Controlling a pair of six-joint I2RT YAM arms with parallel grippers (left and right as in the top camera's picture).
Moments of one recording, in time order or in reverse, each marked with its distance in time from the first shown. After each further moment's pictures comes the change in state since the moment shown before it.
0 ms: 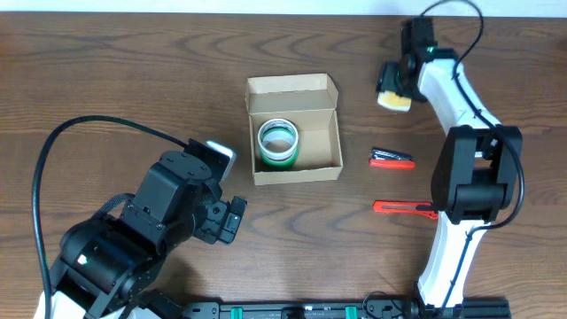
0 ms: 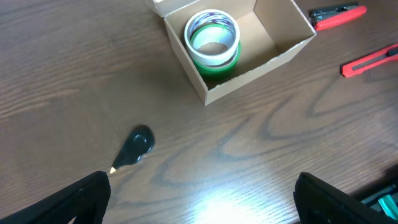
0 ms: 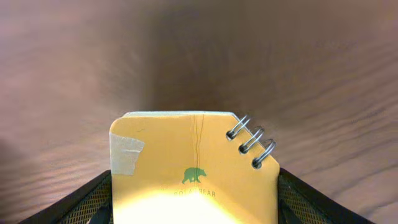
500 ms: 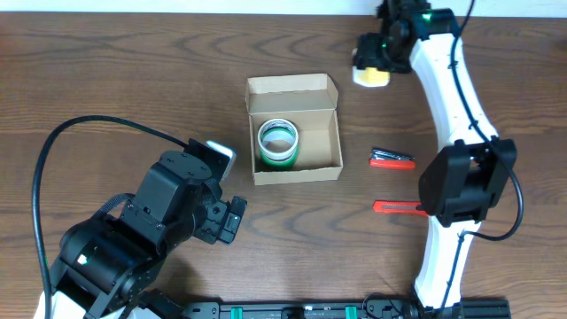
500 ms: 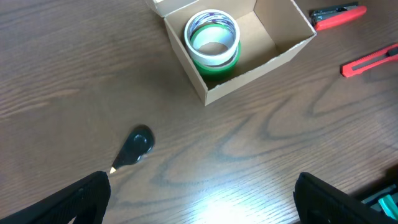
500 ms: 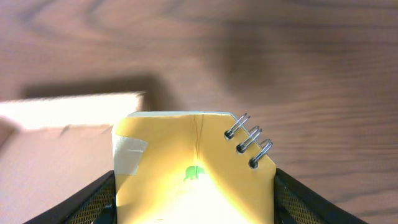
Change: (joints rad) left arm 0.000 0.000 0.000 0.000 0.000 0.000; right arm 0.117 -0.007 0.354 -0.332 -0.200 -0.103
